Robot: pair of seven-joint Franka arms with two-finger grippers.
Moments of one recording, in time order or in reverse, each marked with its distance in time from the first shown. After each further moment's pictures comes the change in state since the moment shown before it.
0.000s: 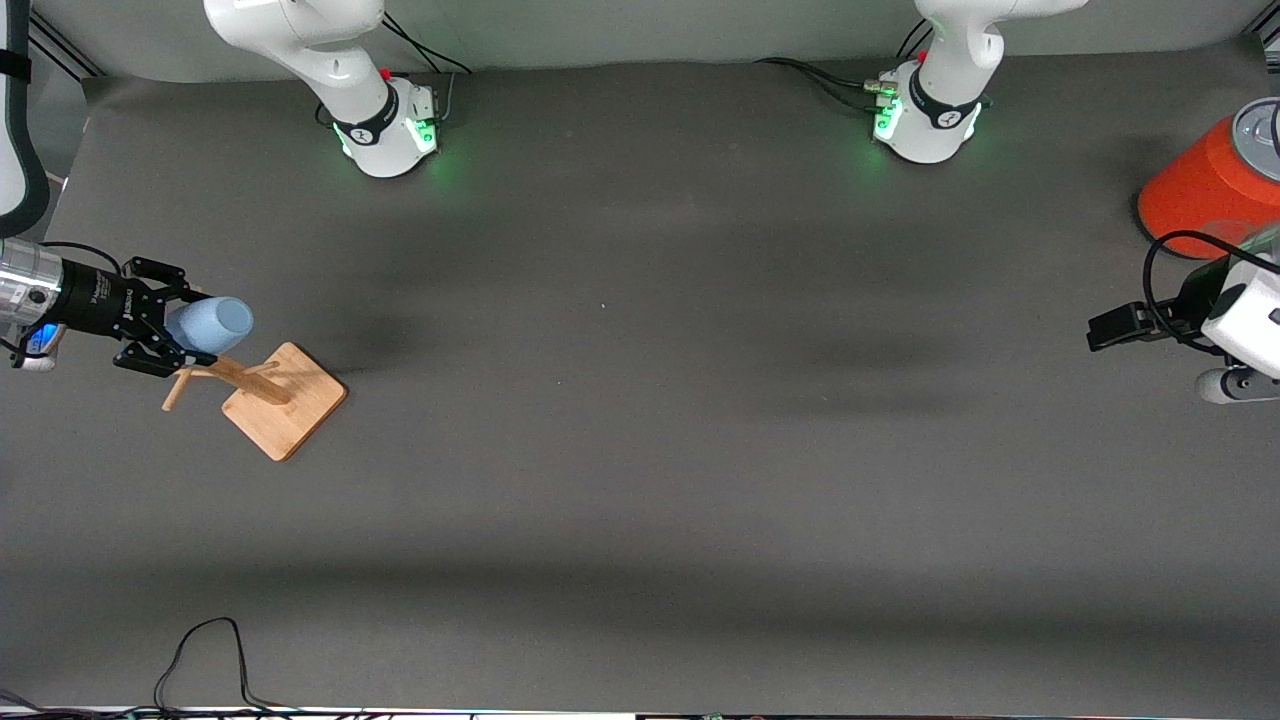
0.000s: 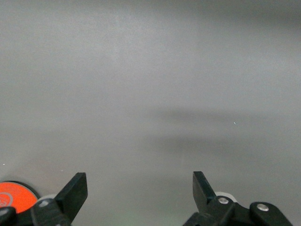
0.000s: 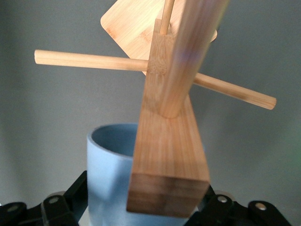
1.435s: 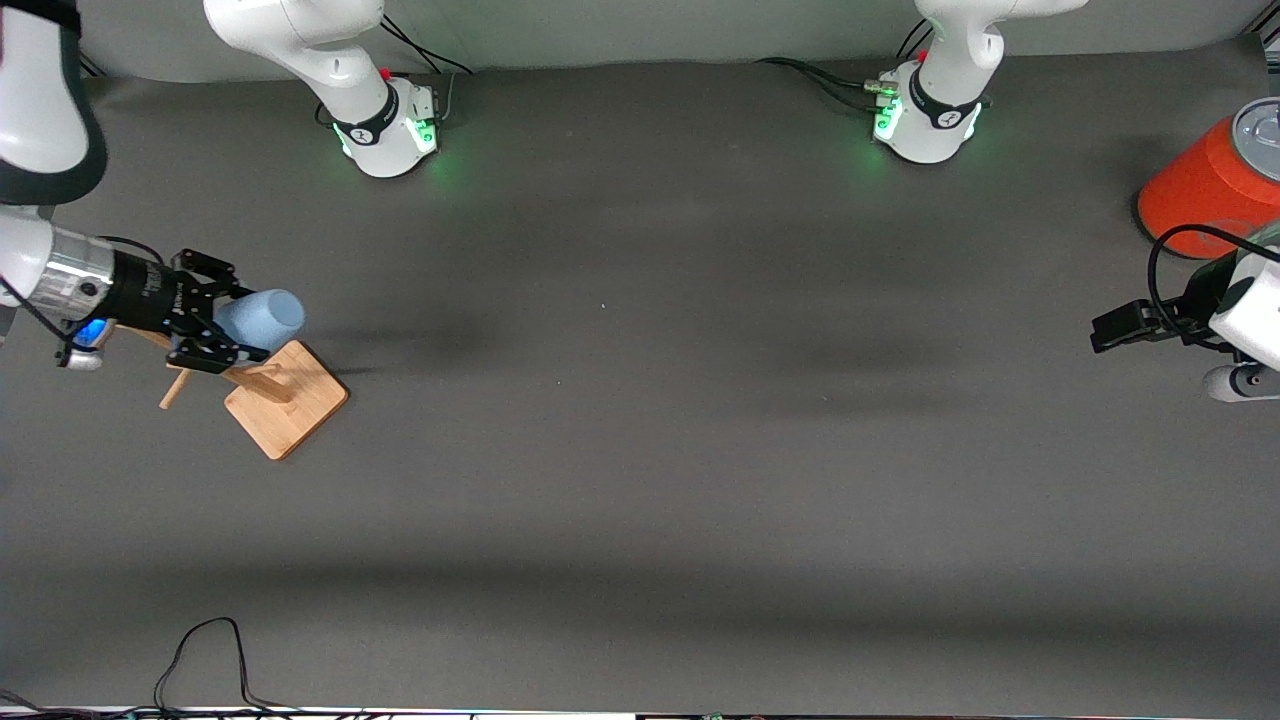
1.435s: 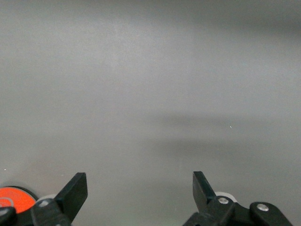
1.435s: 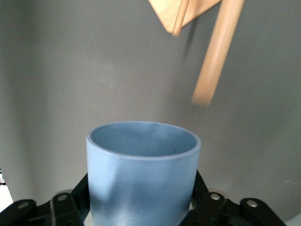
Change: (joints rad) left arm -0.004 -0.001 -0.005 0.026 0.000 0.003 0.000; right arm 0.040 -0.051 0.195 0.053 0.007 0.004 0.250
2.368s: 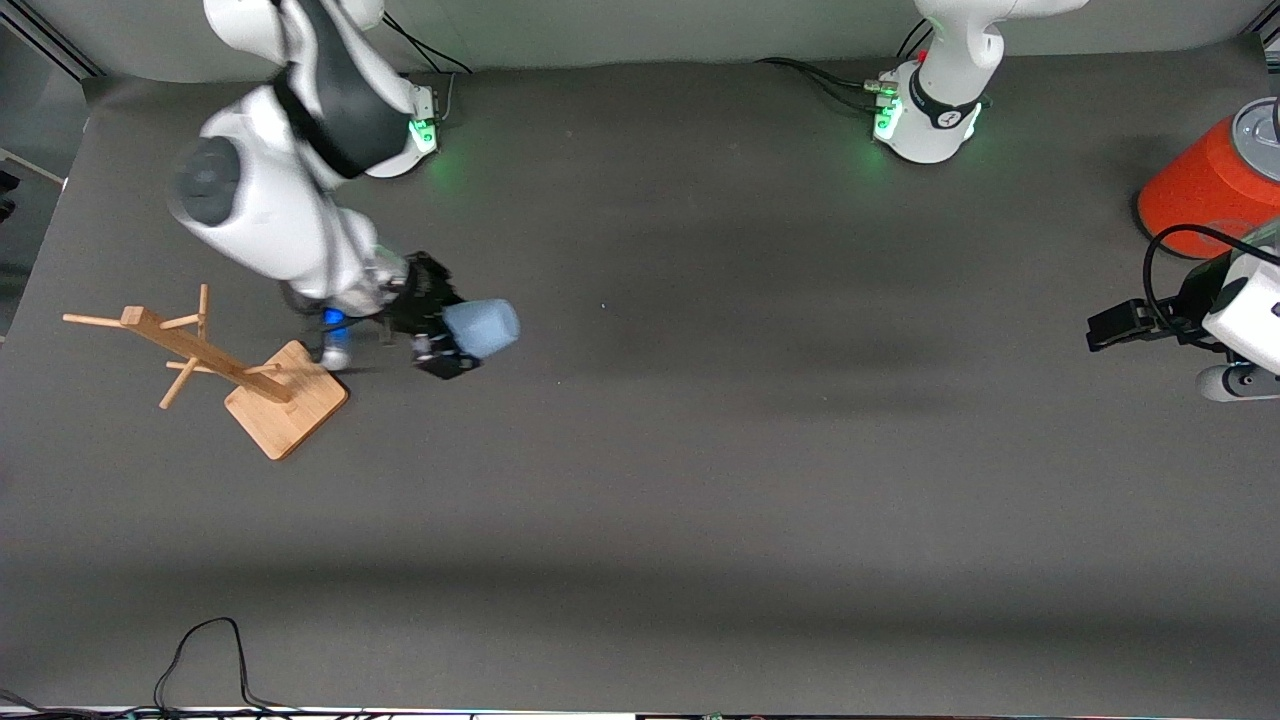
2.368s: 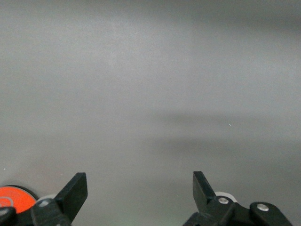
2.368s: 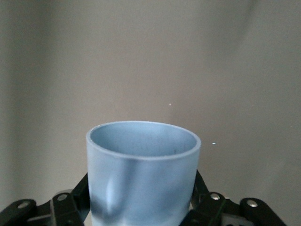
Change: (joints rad) left arm -0.004 0.005 -0.003 0.000 0.000 -0.008 0.001; right arm 0.020 0.196 0.560 0.140 -0.273 0.268 0.608
